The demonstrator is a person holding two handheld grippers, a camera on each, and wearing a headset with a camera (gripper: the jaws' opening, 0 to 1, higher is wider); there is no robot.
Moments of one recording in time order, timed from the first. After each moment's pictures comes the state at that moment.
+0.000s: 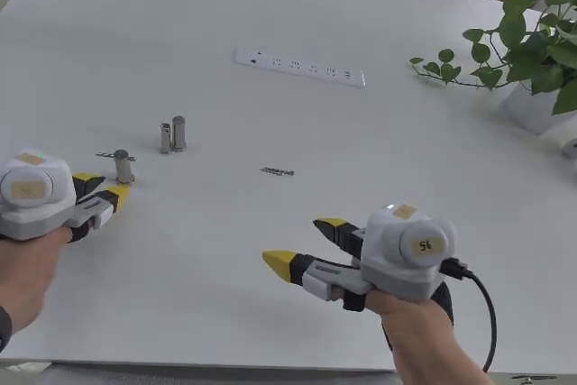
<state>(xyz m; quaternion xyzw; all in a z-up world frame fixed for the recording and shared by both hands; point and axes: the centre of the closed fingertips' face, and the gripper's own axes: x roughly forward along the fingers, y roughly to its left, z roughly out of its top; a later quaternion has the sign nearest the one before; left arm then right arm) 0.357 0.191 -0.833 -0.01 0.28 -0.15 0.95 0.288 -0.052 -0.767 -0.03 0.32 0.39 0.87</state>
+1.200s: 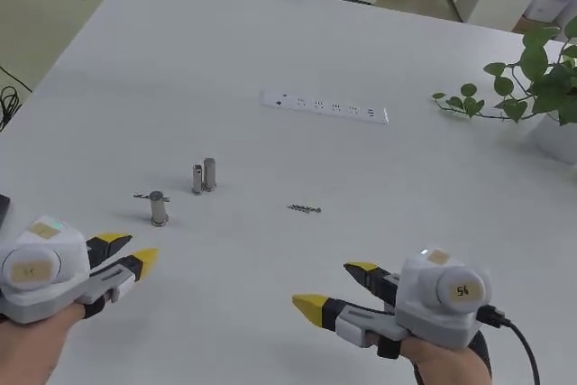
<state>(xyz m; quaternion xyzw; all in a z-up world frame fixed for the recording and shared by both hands) 0.309 0.176 -0.797 -0.02 0.26 -0.19 0.95 0.282 -0.054 -0.774 0.01 0.32 0.39 0.87</state>
